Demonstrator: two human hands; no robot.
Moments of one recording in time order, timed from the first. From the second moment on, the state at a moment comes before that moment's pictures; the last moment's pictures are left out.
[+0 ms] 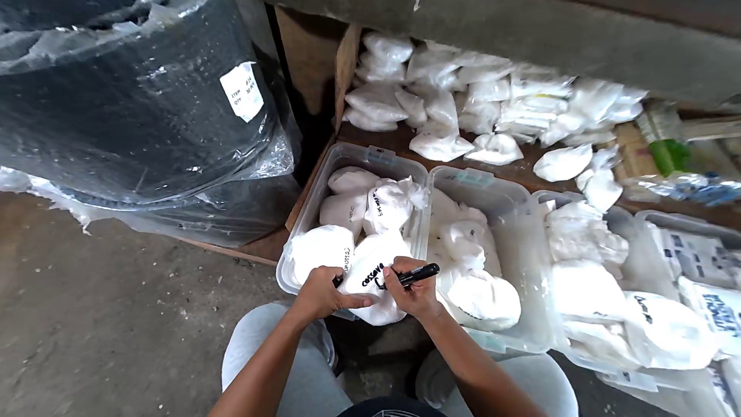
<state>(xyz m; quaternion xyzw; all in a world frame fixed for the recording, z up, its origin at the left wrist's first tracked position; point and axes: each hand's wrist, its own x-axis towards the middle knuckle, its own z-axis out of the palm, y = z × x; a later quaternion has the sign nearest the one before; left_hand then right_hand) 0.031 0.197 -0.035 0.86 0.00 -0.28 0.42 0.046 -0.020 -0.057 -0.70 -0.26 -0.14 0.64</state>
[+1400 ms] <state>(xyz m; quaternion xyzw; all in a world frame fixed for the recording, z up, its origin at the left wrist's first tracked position) 0.030 0.197 -0.038 0.87 0.00 -0.27 0.42 0.051 -0.022 -0.062 -0.72 -0.19 -0.23 0.62</state>
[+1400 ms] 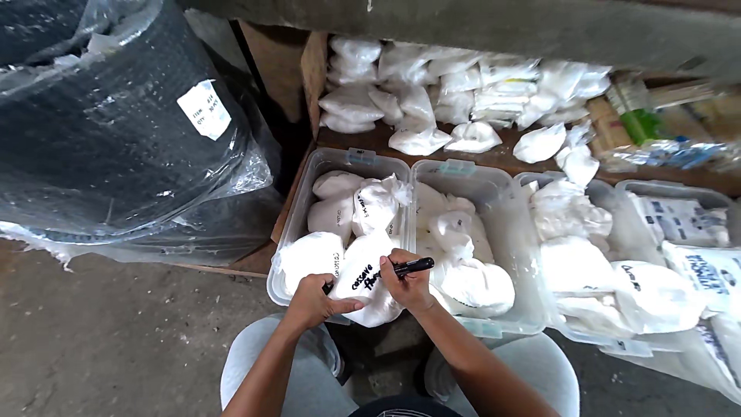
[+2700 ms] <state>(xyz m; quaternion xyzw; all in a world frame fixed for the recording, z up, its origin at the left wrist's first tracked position) -0.014 0.187 -0.007 0.73 -0.21 0.12 0.63 -0.003 0.009 0.017 -0.65 -0.33 -0.10 0.67</state>
